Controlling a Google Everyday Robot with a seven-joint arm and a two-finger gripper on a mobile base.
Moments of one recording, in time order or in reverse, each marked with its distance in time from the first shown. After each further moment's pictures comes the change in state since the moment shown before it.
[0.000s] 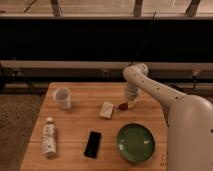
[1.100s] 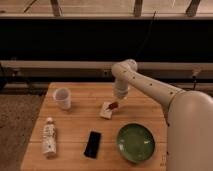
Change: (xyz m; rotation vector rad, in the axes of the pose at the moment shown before) arm -0.081 -0.013 -0.040 0.027 -0.042 -0.160
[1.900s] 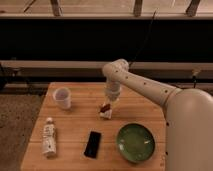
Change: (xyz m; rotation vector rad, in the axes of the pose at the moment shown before) arm -0.057 0.001 -0.003 -0.026 -0.048 -0.159
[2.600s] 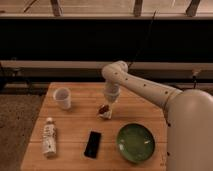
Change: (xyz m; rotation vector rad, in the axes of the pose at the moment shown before) arm -0.005 0.001 0.004 0.017 -0.011 -0.014
